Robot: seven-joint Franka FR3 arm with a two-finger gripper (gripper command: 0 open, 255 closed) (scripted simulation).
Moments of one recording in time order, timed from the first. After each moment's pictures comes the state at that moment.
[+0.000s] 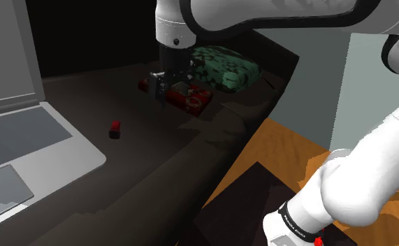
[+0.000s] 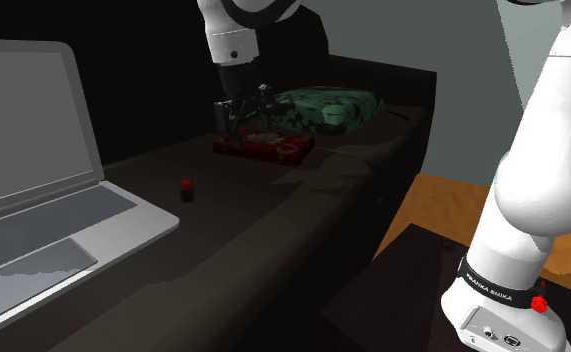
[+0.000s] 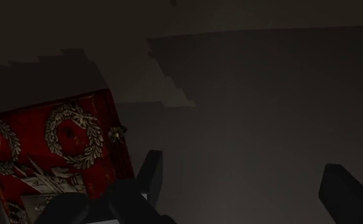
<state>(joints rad) 0.13 -0.04 0.42 -1.87 -0.14 1.74 0.45</state>
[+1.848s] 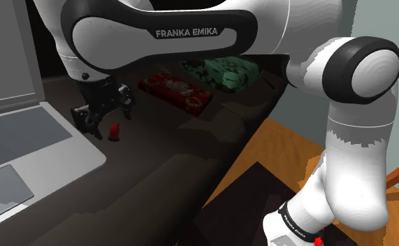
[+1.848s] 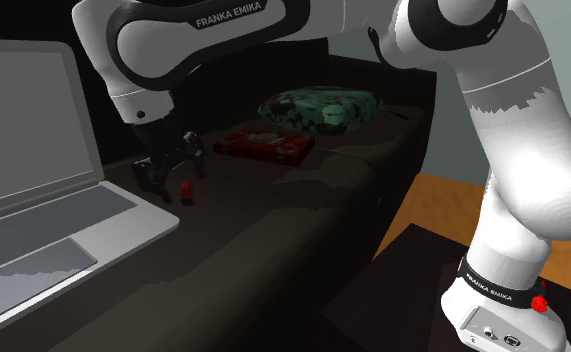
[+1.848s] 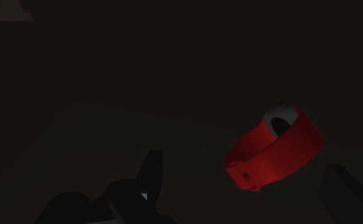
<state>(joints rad) 0.35 0.52 0.49 -1.37 -0.35 1.63 0.62</state>
